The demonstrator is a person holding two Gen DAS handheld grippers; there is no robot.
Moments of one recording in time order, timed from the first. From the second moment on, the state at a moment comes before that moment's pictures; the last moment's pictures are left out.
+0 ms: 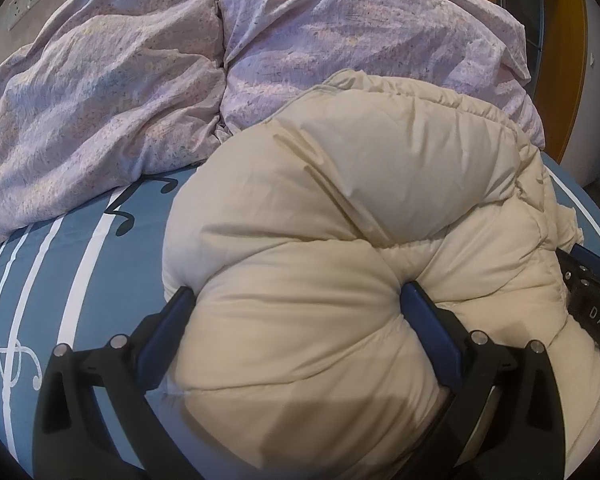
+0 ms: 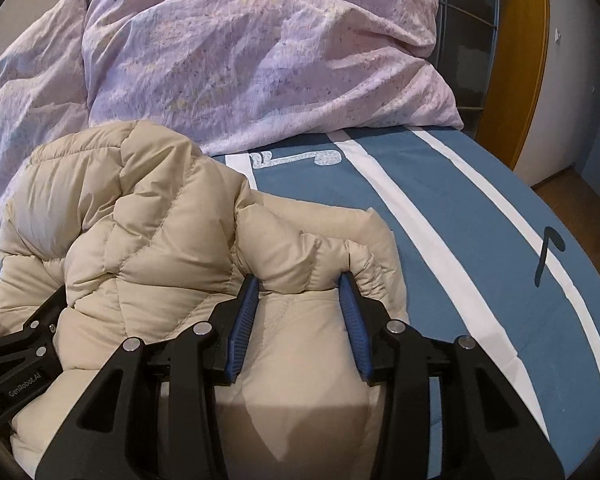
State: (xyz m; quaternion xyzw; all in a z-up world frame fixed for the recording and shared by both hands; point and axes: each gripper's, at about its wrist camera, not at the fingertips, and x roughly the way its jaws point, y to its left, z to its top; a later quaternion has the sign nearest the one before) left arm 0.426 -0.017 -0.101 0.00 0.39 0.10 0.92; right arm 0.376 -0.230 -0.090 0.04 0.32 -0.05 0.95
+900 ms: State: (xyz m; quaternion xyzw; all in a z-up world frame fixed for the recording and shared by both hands) left arm 0.426 -0.017 -0.100 0.00 0.39 0.10 0.92; right arm 0.378 -0.231 -0.093 0.04 0.32 -0.05 0.95
